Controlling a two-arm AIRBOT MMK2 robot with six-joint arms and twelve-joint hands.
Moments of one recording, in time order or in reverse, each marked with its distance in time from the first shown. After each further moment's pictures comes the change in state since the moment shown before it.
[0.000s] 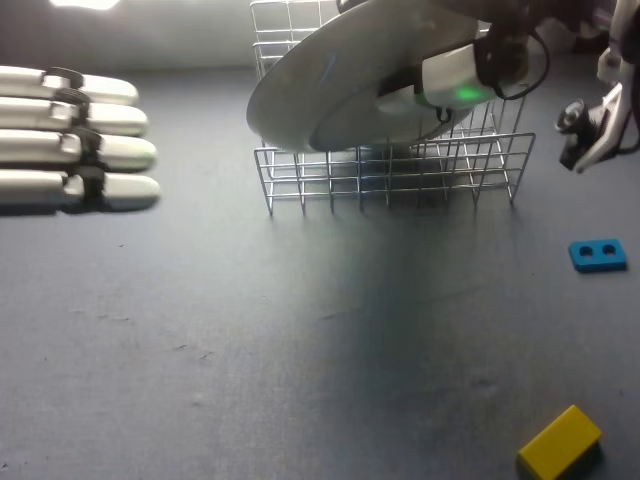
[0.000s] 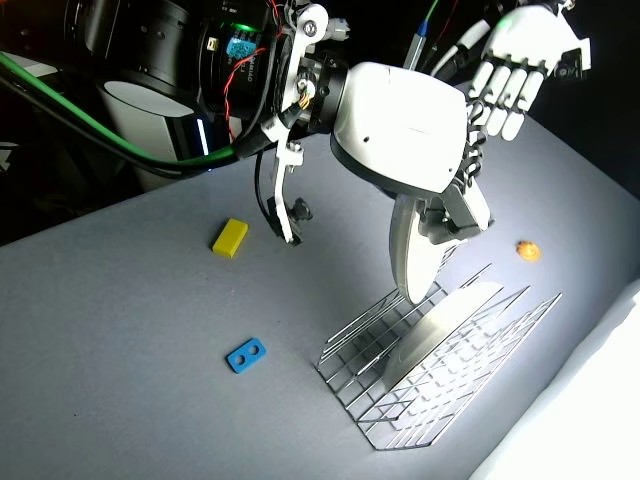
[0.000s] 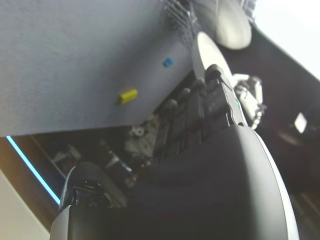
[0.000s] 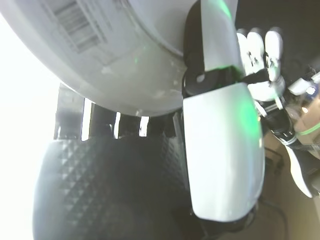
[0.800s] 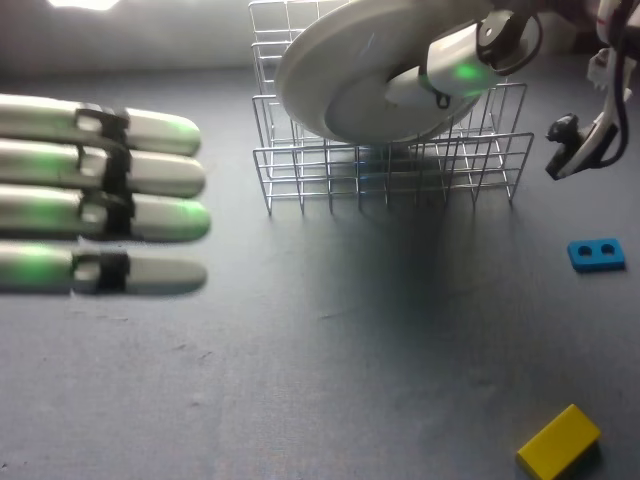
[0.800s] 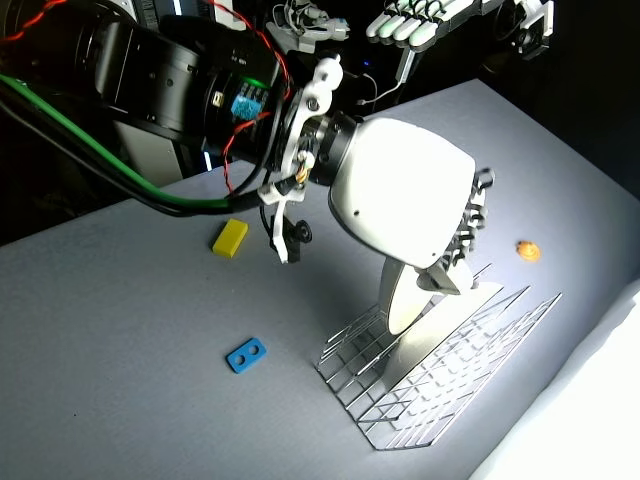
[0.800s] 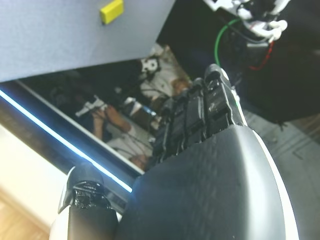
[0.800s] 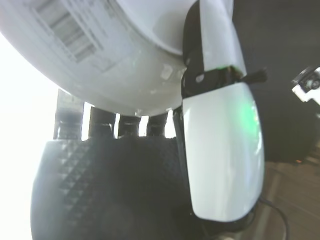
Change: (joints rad) left arm -0.137 0.044 -0.117 0.092 -0.183 -0.034; right arm -0.015 -0.056 0.103 0.194 -0.007 0.006
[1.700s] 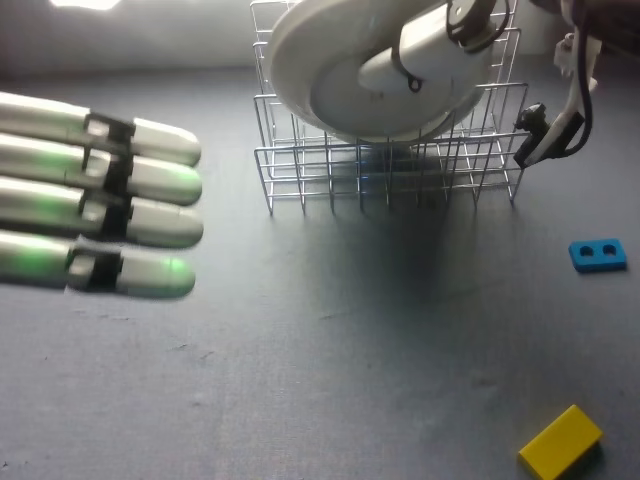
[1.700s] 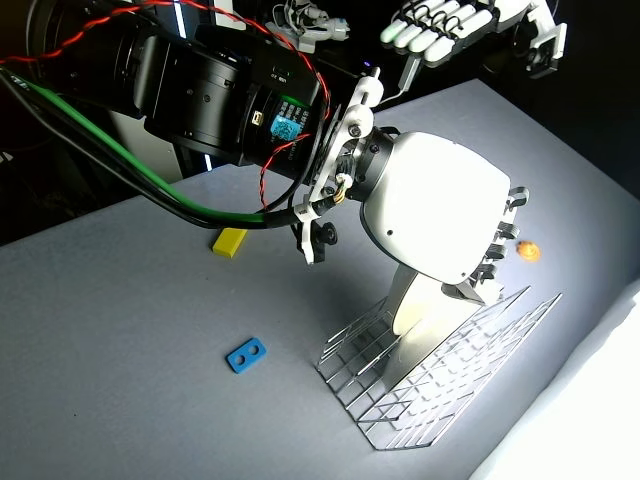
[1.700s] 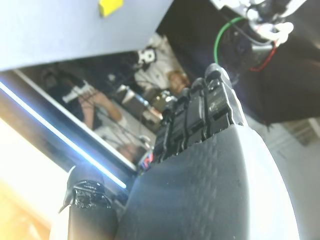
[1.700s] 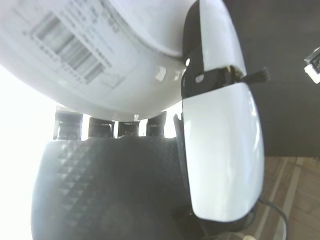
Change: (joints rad) left arm -0.042 -0.094 0.114 0.100 -0.080 -0.093; right arm 0.015 -0.066 0.085 0.089 -0.024 -0.010
